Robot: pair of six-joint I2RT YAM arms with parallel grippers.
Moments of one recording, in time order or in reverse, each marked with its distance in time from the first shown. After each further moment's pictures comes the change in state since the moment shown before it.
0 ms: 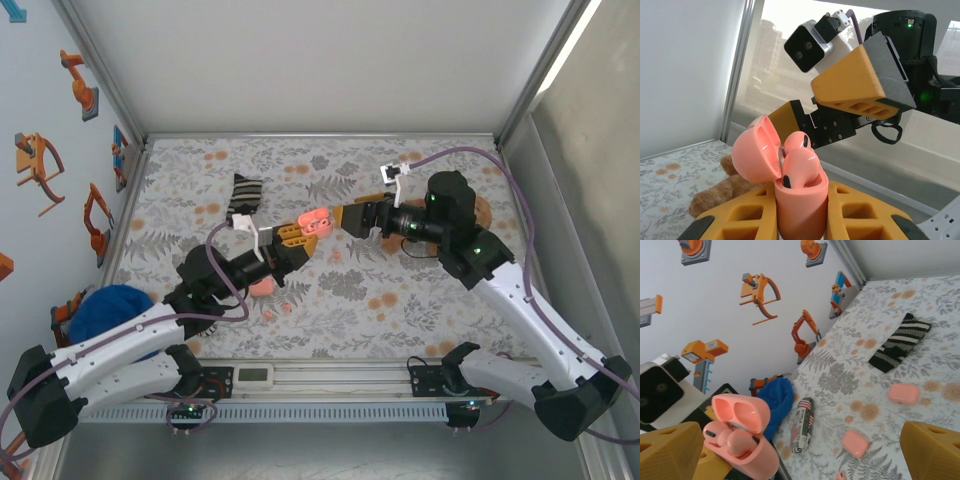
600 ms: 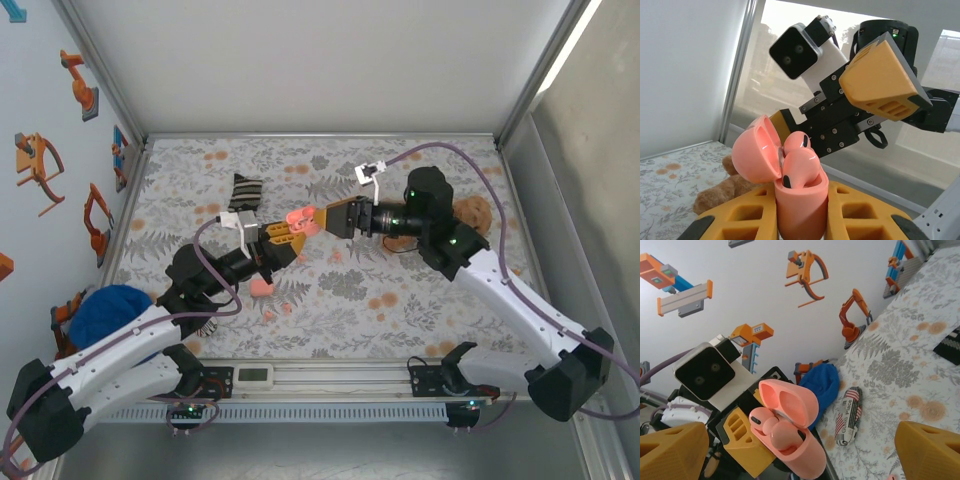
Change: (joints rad) left arm 0.119 -0.038 -0.043 0.036 0.144 -0.061; right arm 0.063 0.119 -0.008 0.182 -0.166 0.116
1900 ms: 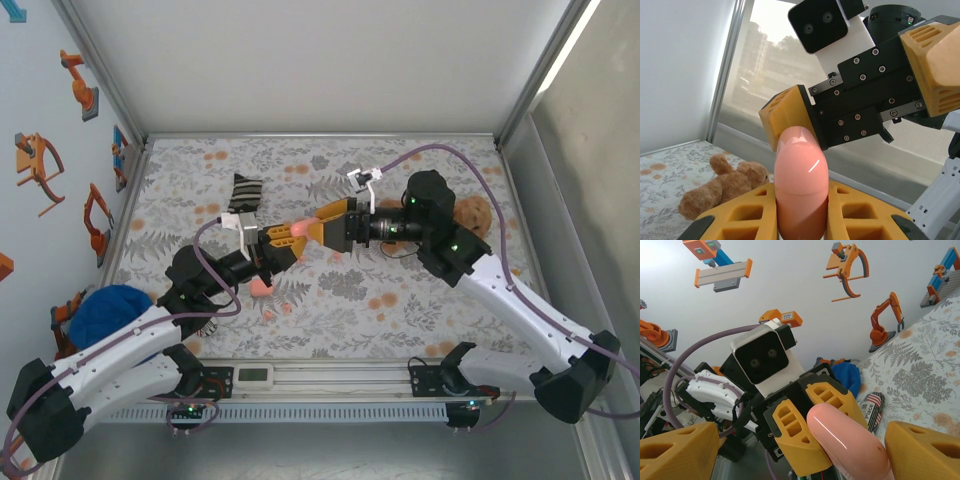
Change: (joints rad) left arm 0.000 0.002 -0.011 0.025 0.029 -0.026; right arm 0.069 -0.039 0.023 0.022 -0.030 -0.085
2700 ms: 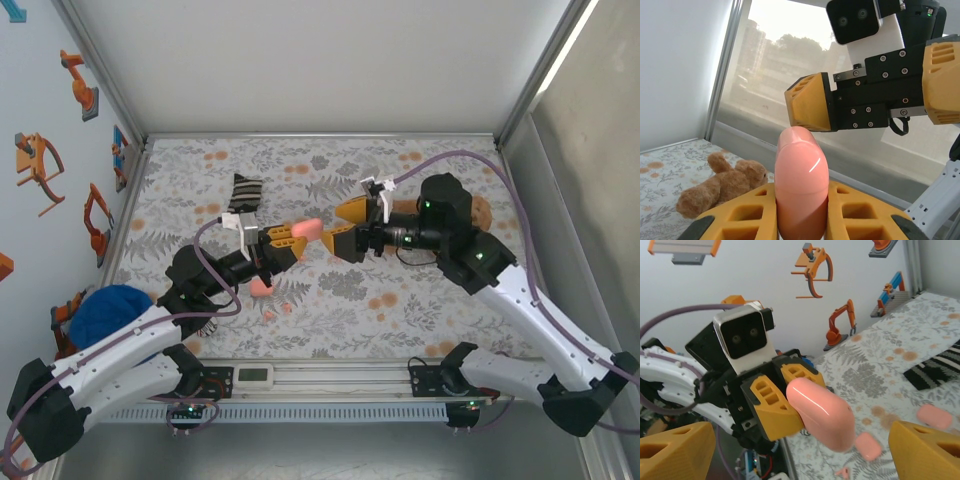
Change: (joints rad) left arm 0.000 0.000 0.000 -0.003 0.015 -0.004; right arm 0.001 -0.102 0.065 -0.303 0.161 -0.312
